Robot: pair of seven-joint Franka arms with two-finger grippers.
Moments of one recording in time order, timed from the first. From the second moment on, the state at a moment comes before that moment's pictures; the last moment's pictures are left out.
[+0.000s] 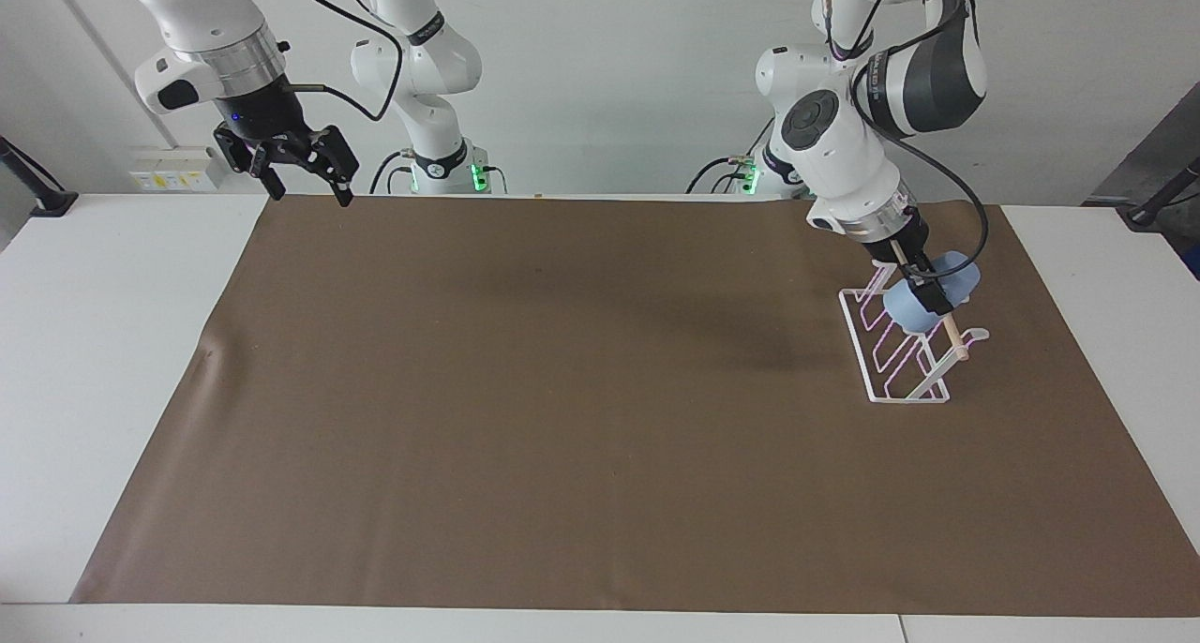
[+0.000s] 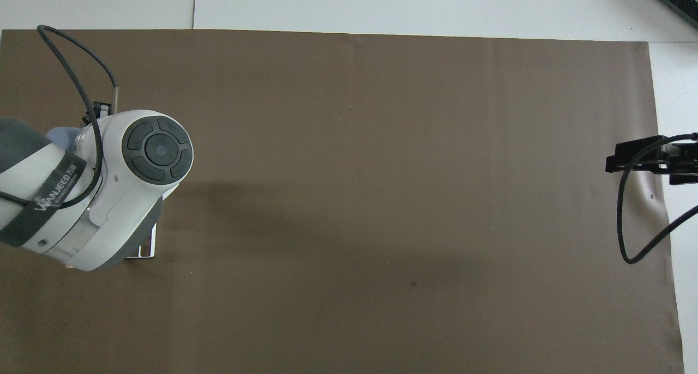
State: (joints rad) left arm -0.07 0.04 -0.30 -1.91 0.84 1.79 1.05; right arm 0.00 -0.09 -0.03 -1.61 0.05 1.56 0.17
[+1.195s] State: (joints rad) left arm 0.00 0.01 -0.29 -2.06 0.89 1.97 1.05; right arm 0.01 -0.09 0.00 -1.62 -0.01 1.55 0.13
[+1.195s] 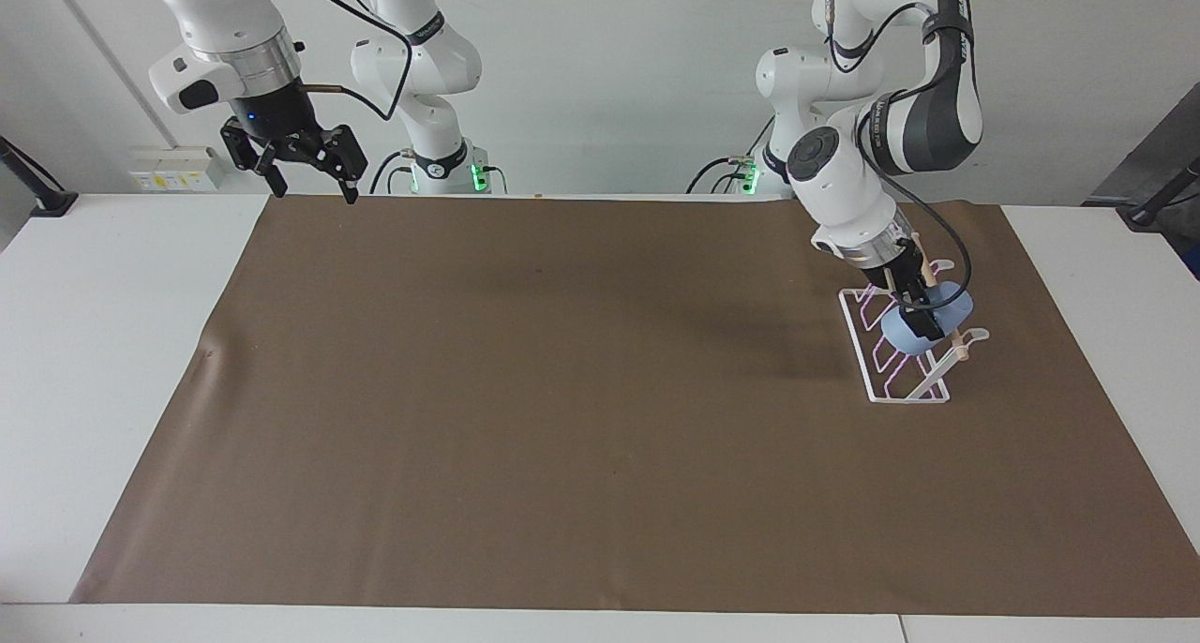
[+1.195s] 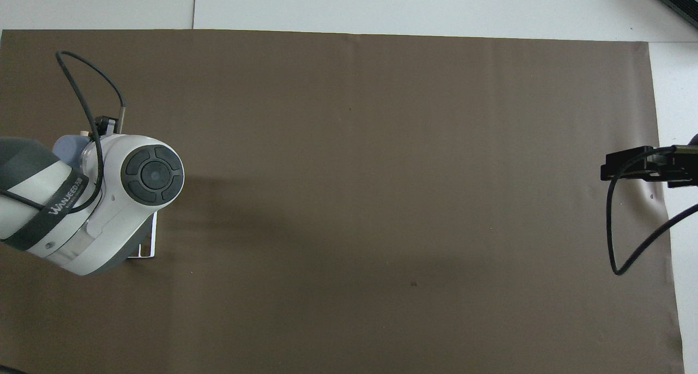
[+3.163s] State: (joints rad) left arm 0.05 0.00 -0.29 -1.80 0.44 1.80 0.91; right arm 0.05 -0.09 -0.05 -1.63 -0.01 1.56 0.13
